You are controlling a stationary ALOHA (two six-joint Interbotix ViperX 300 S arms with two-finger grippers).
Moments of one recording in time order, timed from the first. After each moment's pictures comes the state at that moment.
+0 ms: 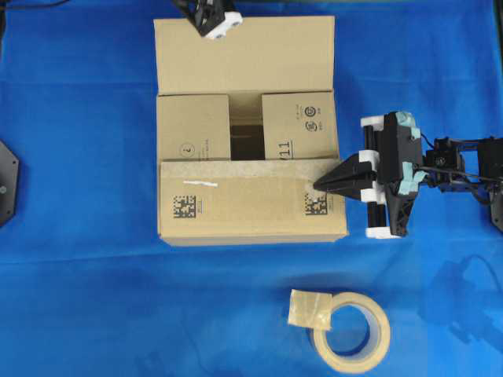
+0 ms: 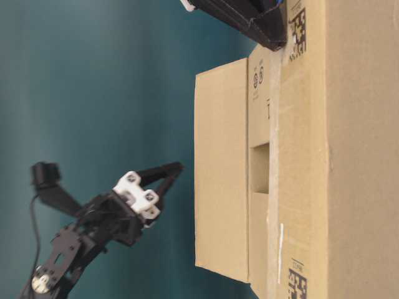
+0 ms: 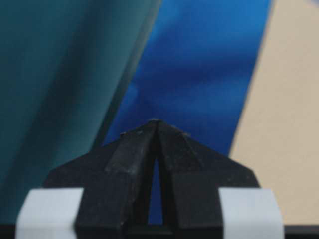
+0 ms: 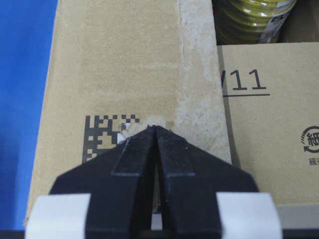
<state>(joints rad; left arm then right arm) 0.54 0.08 0.24 -0.04 0.39 0.23 0.04 -0.27 0.99 0.17 -0.21 0.00</state>
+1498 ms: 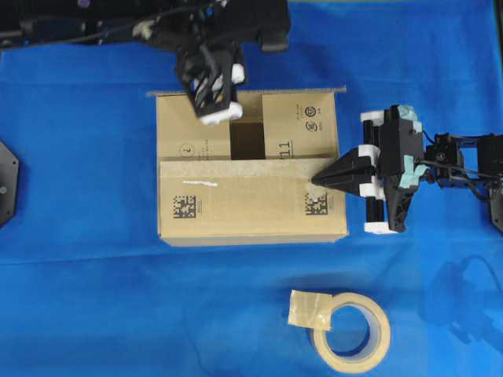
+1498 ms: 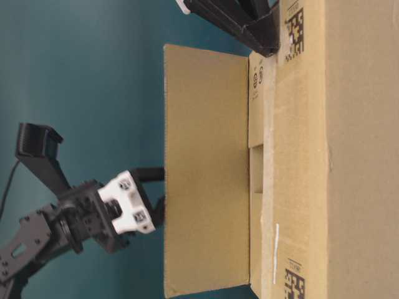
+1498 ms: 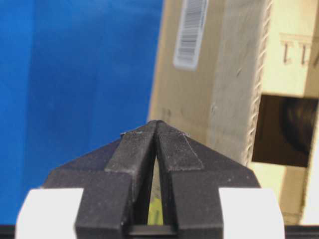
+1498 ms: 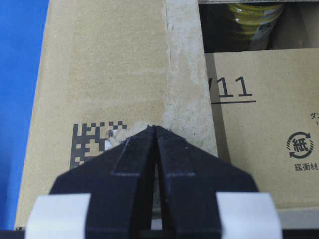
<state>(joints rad) 0.27 0.05 0.20 -0.03 0.76 0.13 0.02 -0.27 0.99 0.17 -0.24 0.00</state>
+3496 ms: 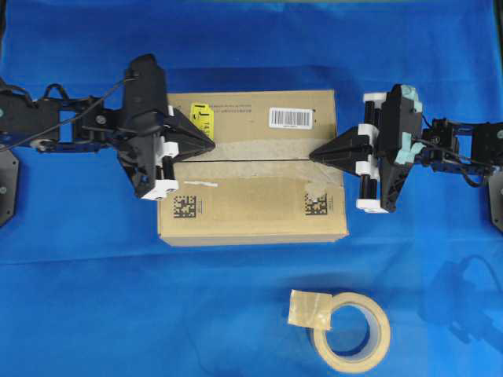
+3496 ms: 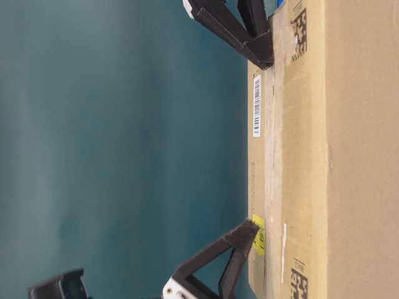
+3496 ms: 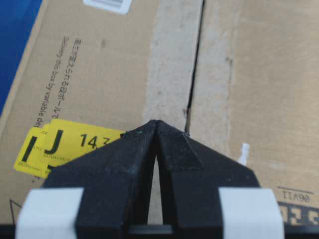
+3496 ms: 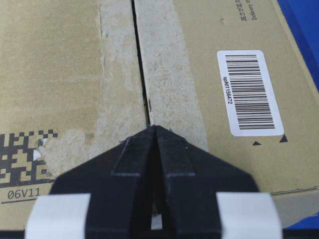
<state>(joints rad) 0.10 -0.21 0.87 -0.03 -0.15 -0.09 -0.07 -0.23 1.01 0.17 -0.30 0.00</state>
